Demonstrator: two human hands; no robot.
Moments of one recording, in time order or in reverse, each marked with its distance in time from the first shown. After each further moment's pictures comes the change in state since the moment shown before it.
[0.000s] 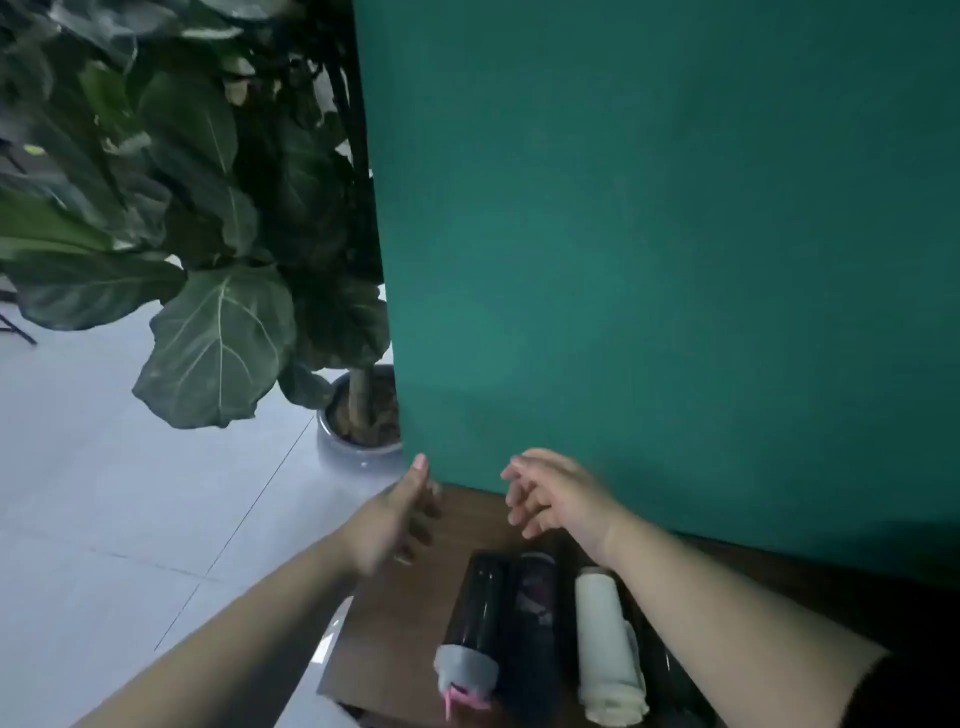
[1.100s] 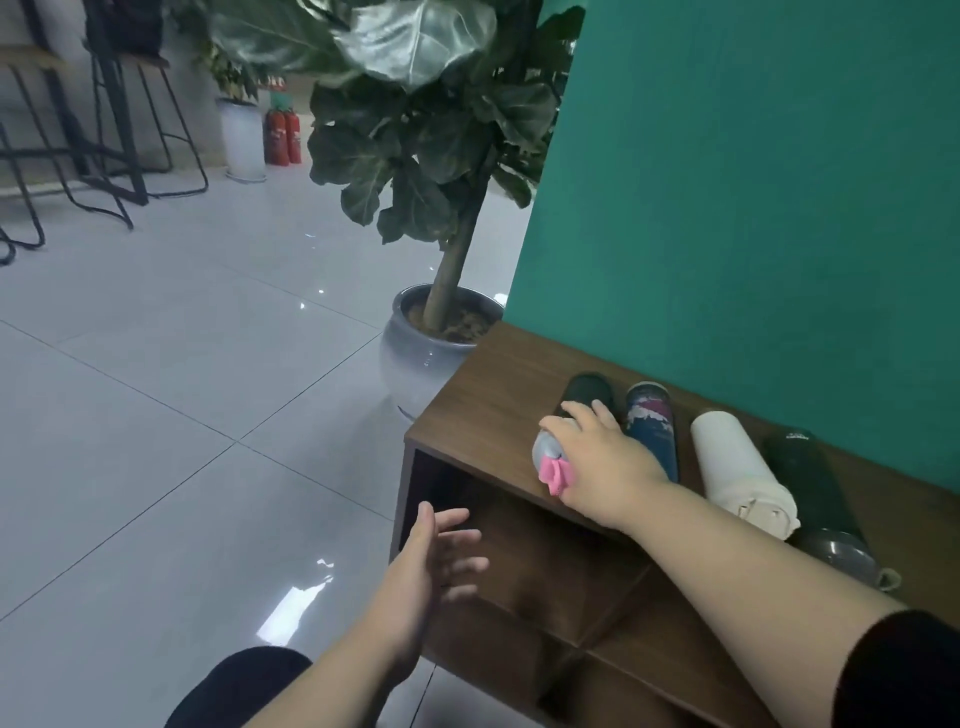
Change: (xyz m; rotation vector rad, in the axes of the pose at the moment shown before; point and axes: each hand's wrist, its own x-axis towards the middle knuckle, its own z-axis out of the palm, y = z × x) left_hand -0.062 -0.439 0.091 -0.649 0.240 0.067; right_hand -0.002 0.311 0.149 -1.575 0.162 -0.301
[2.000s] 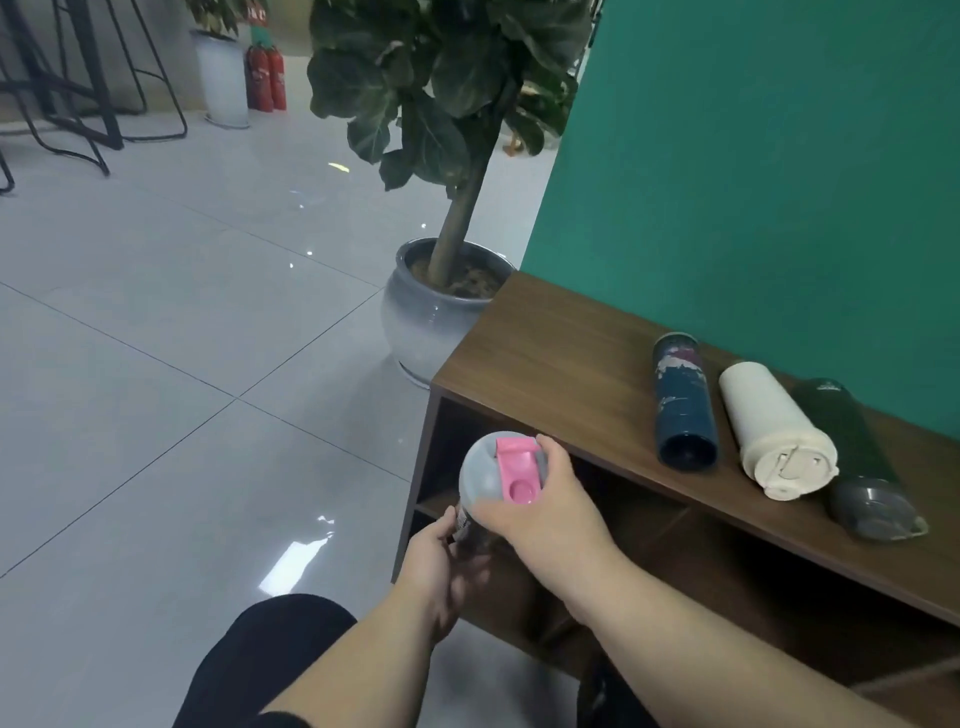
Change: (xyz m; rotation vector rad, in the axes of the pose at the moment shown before) left_hand 0.051 -0.076 -0.028 -0.383 0.070 -0.318; right_hand -0.075 -0.123 0.043 1.094 -0.019 0.401
